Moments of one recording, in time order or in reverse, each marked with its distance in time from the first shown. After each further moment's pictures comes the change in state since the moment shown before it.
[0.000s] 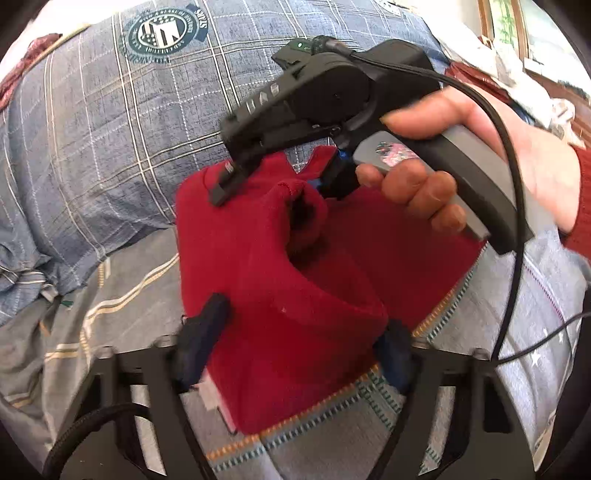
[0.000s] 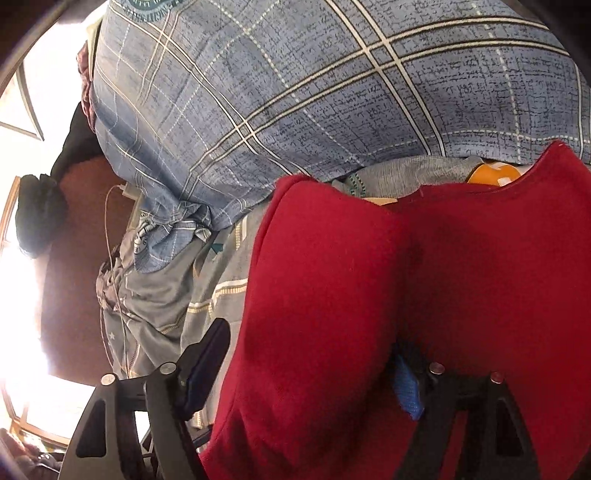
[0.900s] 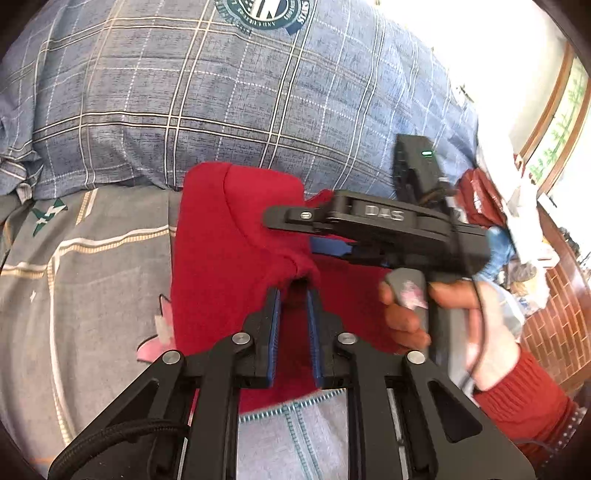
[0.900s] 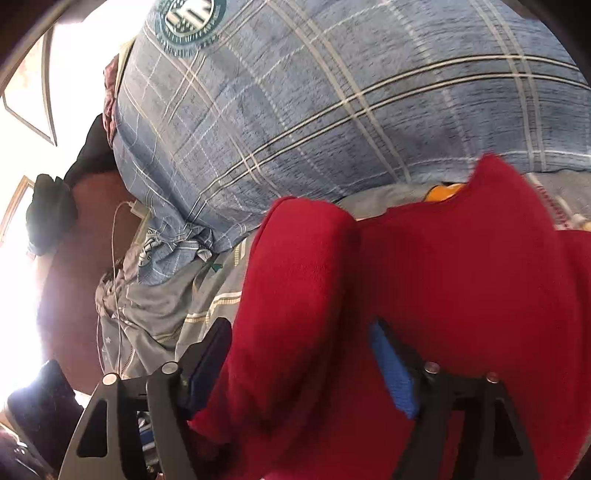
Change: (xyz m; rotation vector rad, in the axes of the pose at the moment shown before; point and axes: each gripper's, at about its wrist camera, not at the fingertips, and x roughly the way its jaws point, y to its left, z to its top) left arm -0.033 0.041 0.028 -0.464 0.020 -0.221; right arm -0.033 0.000 -0.027 -0.046 -0.159 -0.022
